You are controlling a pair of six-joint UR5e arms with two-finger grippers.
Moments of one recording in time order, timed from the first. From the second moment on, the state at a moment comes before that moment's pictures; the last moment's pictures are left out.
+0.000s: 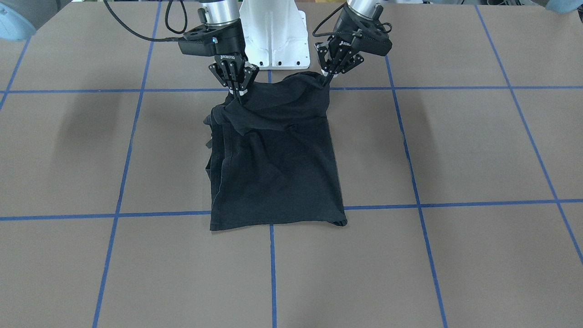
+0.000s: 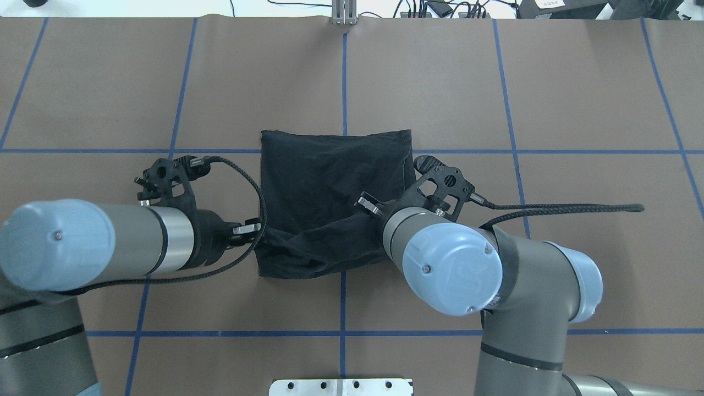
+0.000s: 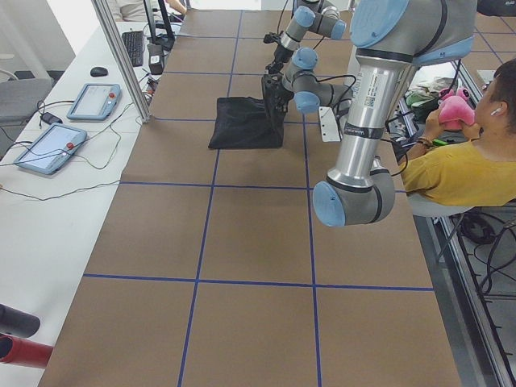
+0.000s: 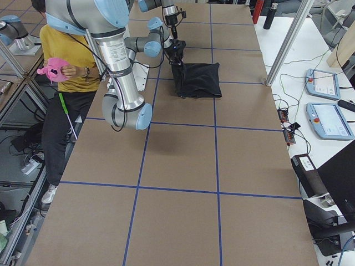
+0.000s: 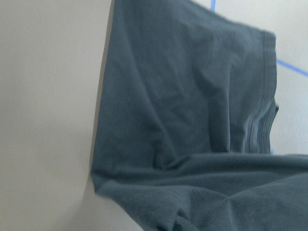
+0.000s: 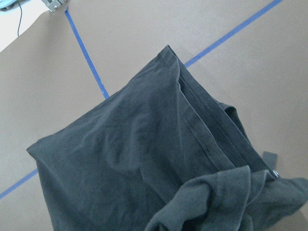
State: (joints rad) left arm -0.44 -1.92 -2.15 -1.80 -1.66 -1.51; right arm 0.33 -1.00 2.04 -1.65 1.34 1.92
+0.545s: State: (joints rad) left arm -0.63 -2.12 -1.84 -1.81 -1.70 -1.34; right arm 0.46 -0.90 1.85 -1.63 1.42 1.85
